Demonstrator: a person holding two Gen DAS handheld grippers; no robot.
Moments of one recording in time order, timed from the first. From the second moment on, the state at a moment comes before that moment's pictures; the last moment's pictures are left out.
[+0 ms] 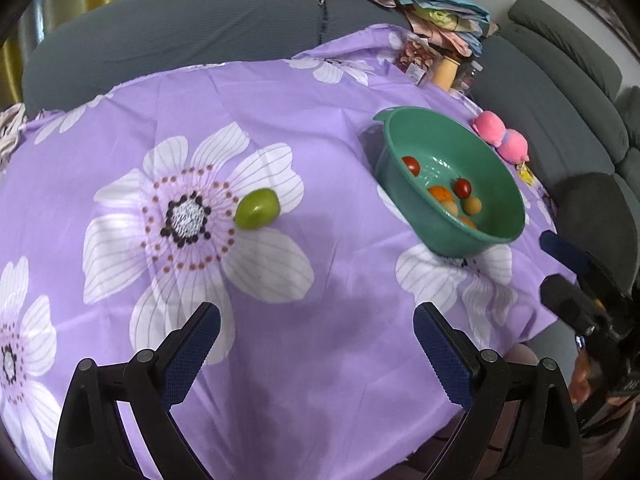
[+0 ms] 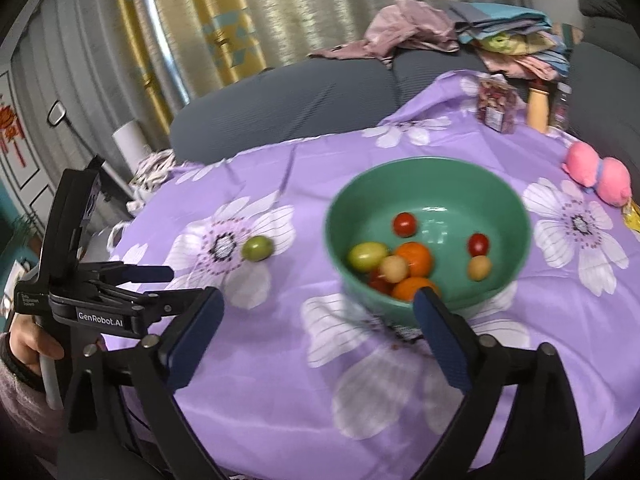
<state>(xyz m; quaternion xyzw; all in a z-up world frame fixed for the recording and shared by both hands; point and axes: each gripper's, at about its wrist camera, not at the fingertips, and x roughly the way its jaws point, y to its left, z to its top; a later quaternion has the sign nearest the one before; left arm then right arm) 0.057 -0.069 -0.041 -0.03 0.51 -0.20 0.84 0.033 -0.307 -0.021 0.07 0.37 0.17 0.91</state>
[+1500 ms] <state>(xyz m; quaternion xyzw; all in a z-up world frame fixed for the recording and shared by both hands) 0.048 -0.004 -0.073 -0.10 0.52 -0.21 0.82 0.054 -0.202 -0.073 -0.02 0.47 0.23 0.85</state>
